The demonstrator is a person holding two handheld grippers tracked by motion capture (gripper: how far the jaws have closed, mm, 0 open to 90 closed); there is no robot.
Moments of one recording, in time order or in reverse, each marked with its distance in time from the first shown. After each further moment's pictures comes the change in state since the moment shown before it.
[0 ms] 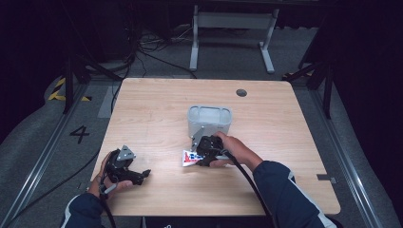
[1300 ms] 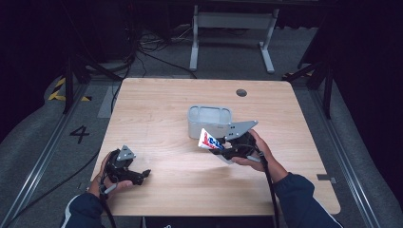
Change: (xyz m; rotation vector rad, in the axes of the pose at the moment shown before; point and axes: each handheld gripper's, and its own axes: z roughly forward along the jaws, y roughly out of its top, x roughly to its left) left arm 0.000 0.000 0.000 0.000 0.001 -0.003; right arm 0.015 -0.059 -0.080 -0.466 -0.147 0.187
